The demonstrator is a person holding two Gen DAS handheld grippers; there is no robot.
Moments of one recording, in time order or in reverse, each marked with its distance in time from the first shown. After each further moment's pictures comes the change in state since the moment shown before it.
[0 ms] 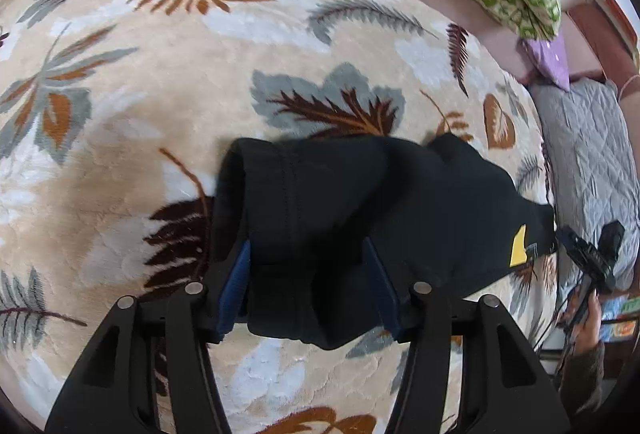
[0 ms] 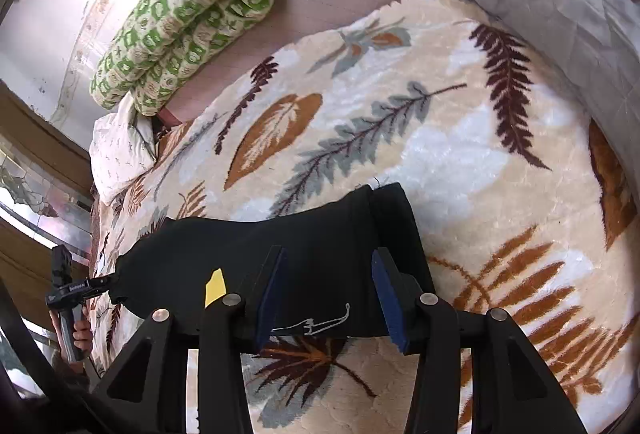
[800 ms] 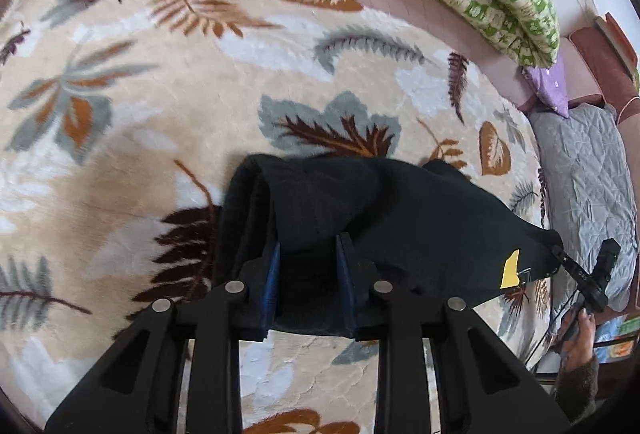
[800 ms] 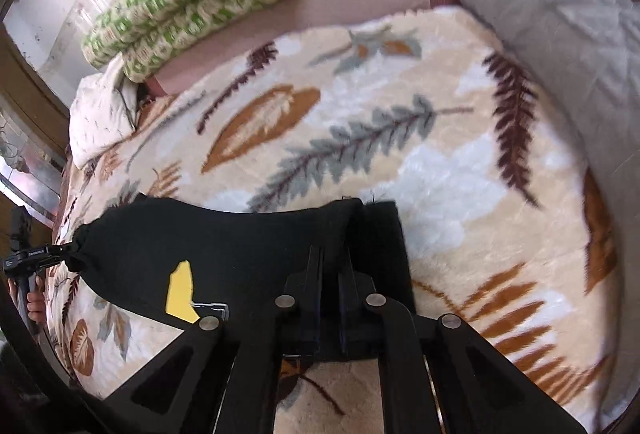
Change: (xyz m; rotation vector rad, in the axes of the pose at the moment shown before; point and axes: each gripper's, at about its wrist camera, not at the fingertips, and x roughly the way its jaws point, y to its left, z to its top) left arm -0.022 0.000 -0.002 -0.057 -0.106 0.009; right arm 0.007 0.019 0.003 -0.160 -0.007 -0.115
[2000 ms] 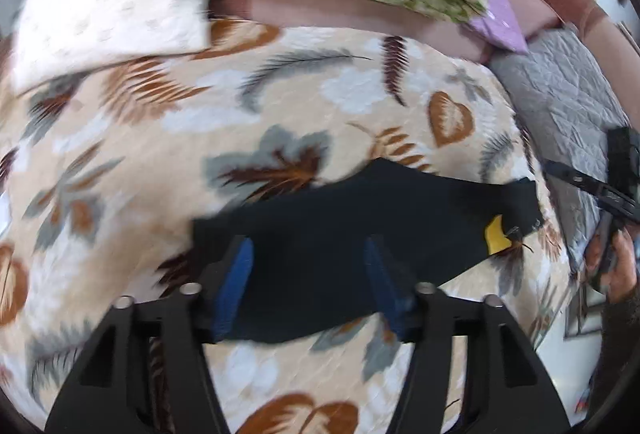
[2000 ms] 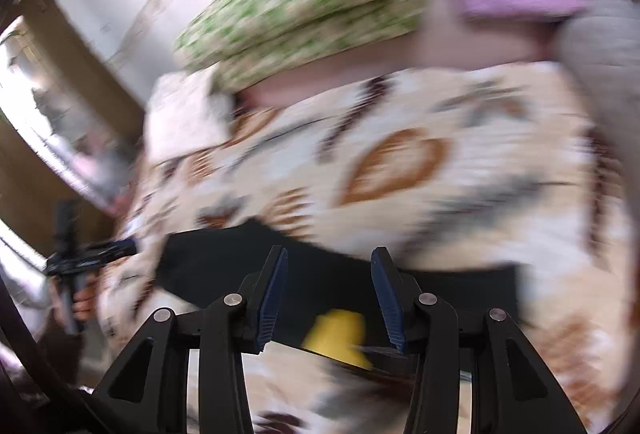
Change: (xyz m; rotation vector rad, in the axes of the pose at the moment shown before) left arm -0.025 -0.080 0.016 0.323 0.003 0.020; right arm -0.024 0.115 0.031 -0.118 0.006 0.270
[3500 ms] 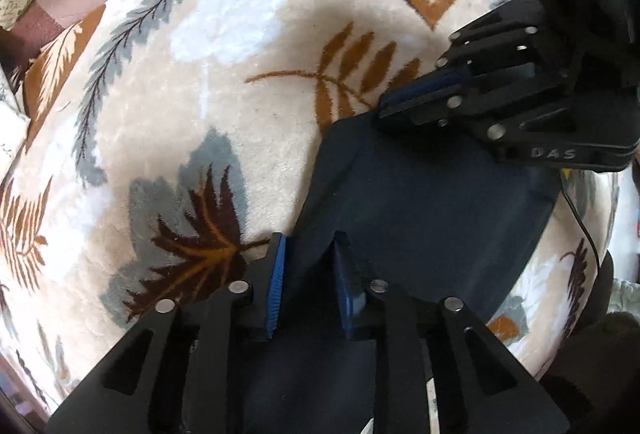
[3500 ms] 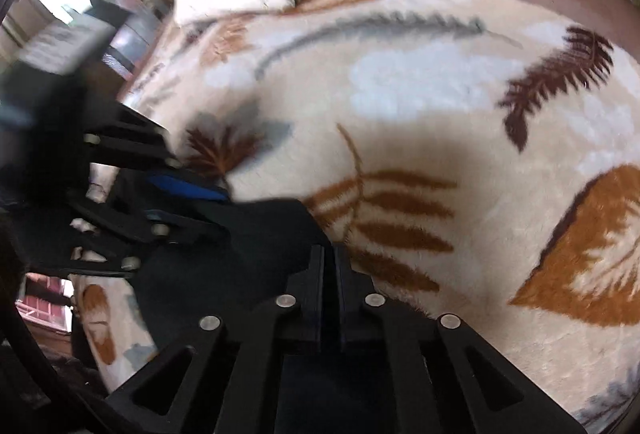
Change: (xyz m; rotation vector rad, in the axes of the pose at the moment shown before) left arm 0.157 -0.069 0.057 0.495 0.378 0.059; right arm 0.243 0.066 0.025 -0.341 0.360 0.063
